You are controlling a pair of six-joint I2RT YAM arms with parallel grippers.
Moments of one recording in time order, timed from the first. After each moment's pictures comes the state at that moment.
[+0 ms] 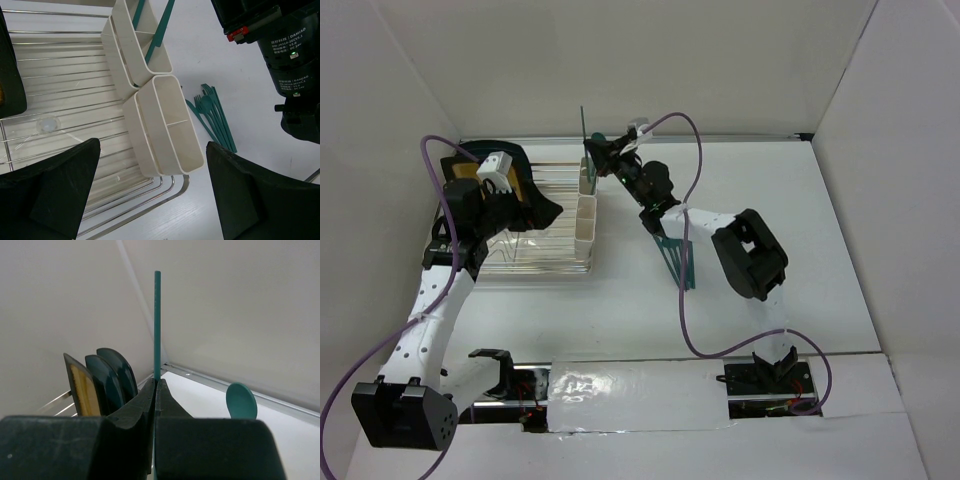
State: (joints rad) left arm -0.02 1.02 0.96 -0.32 0.45 -0.32; right arm 0.67 2.08 1.45 1.02 -0.05 0.32
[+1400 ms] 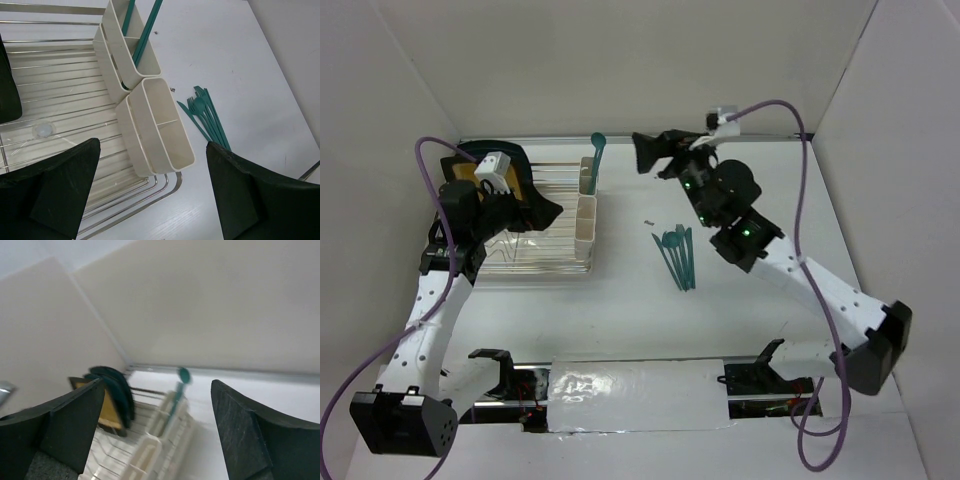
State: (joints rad) left arm -0.02 0.98 0.96 -0.31 0.48 -0.32; right arm 0.78 1.29 1.28 0.31 0.35 0.26
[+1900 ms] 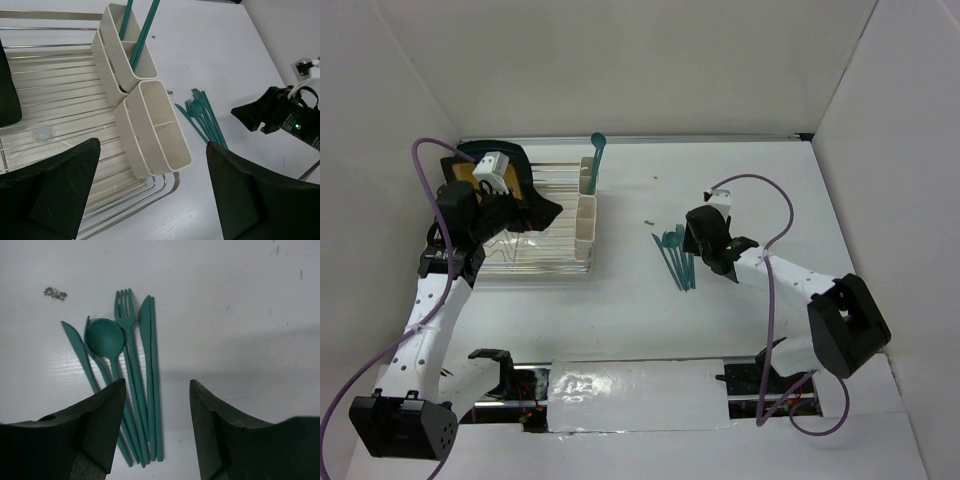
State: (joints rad) left arm -0.02 0.97 0.95 -0.30 0.49 -0.32; right arm 0.57 1.36 0.78 -0.15 0.47 0.51
